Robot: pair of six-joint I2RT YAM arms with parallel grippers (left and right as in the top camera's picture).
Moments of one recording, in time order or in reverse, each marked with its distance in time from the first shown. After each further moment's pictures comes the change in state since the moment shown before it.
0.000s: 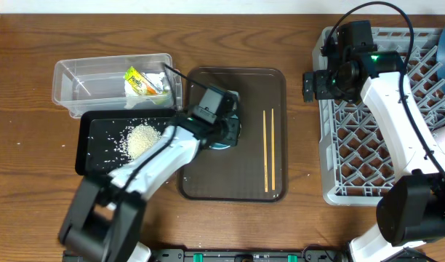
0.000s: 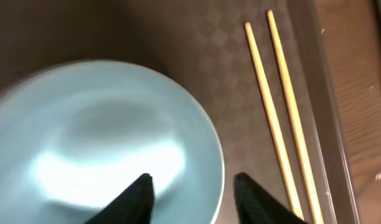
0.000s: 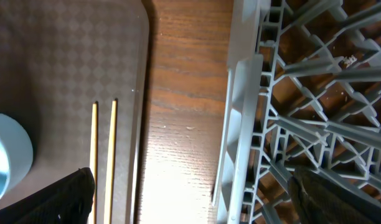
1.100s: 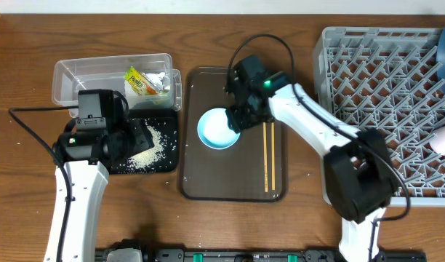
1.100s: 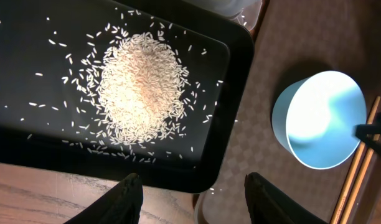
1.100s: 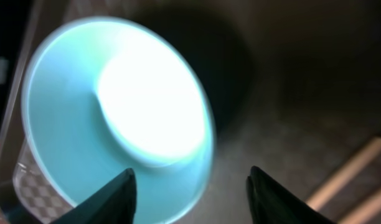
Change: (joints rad) left arm 0.581 -0.433 0.001 -0.558 -0.011 -0.003; right arm 0.430 0.280 -0.008 0.173 -0.186 0.023
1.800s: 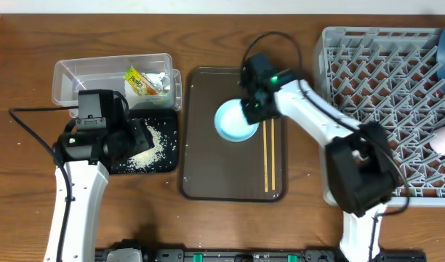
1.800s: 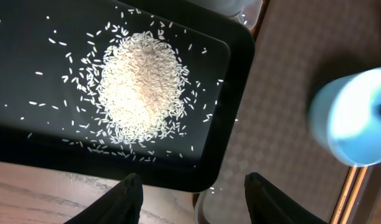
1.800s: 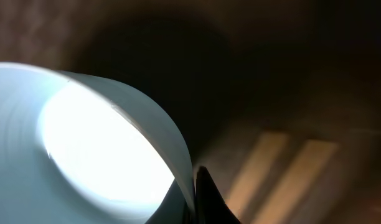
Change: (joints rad) left arm 0.000 0.000 0.000 -0.003 0.000 0.000; right arm -0.086 -0.014 -0.002 0.024 0.195 0.049
